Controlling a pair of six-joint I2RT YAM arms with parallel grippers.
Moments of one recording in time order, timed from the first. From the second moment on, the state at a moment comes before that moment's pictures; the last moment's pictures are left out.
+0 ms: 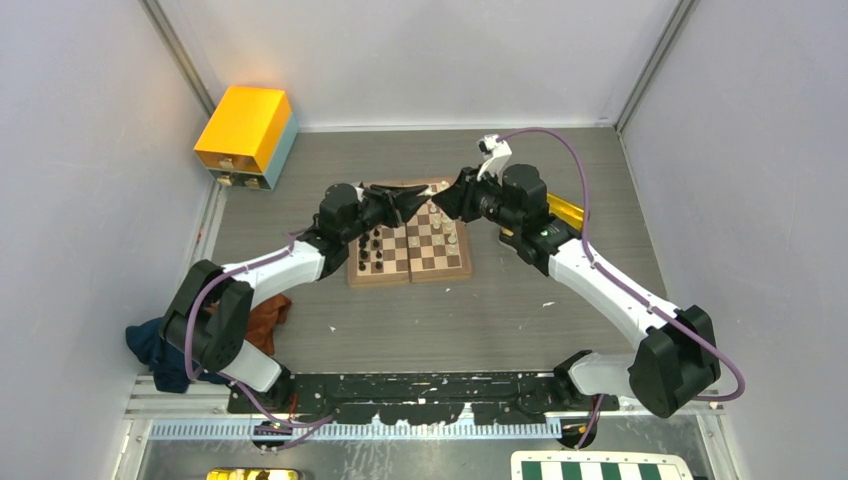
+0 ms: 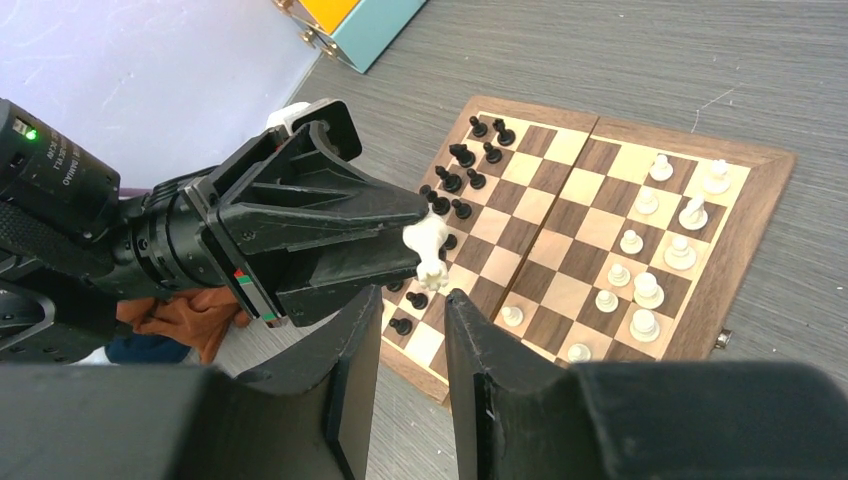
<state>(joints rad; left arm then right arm) -0.54 1.53 0.83 0.55 0.28 -2.04 0.52 1.27 0.97 0.09 -0.26 0.43</state>
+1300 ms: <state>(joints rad) -0.54 1.53 0.83 0.60 0.32 -2.04 0.50 1.33 0.97 0.16 -0.31 0.47</state>
